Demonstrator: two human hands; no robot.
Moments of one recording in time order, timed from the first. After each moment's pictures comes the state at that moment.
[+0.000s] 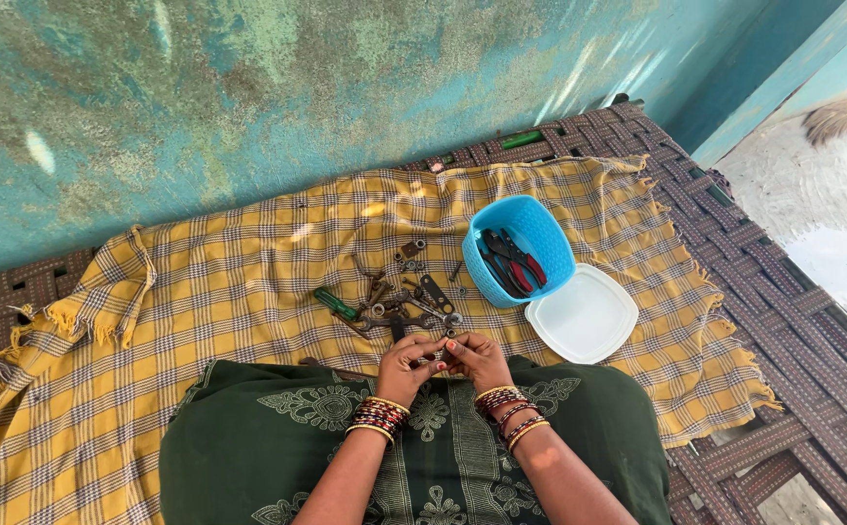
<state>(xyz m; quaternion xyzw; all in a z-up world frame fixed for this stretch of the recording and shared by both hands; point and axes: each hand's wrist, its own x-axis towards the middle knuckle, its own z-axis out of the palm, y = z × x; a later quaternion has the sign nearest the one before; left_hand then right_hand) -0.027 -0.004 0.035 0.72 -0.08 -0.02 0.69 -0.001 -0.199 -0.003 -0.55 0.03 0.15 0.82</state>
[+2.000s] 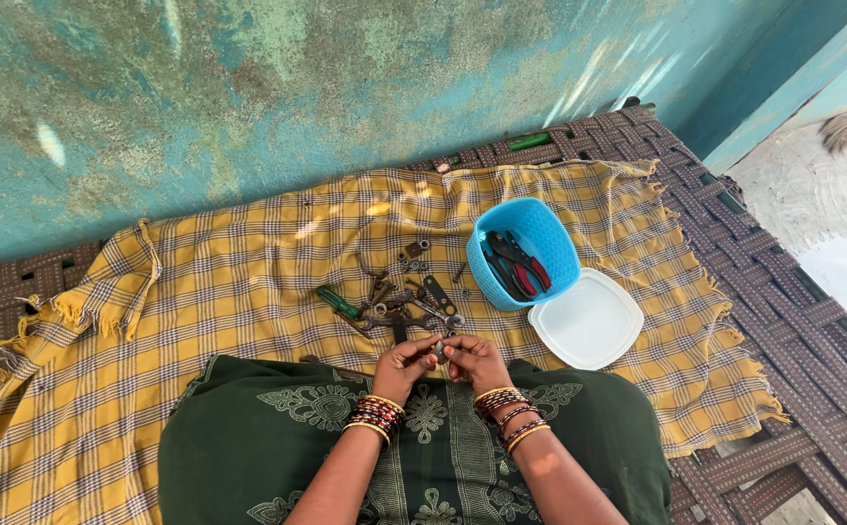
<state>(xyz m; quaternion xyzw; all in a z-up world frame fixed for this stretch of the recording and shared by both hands) -0.019 -0.001 -0.007 0.59 -0.05 -0.07 0.80 0.002 -0.197 0.007 -0.57 0.01 0.20 0.80</state>
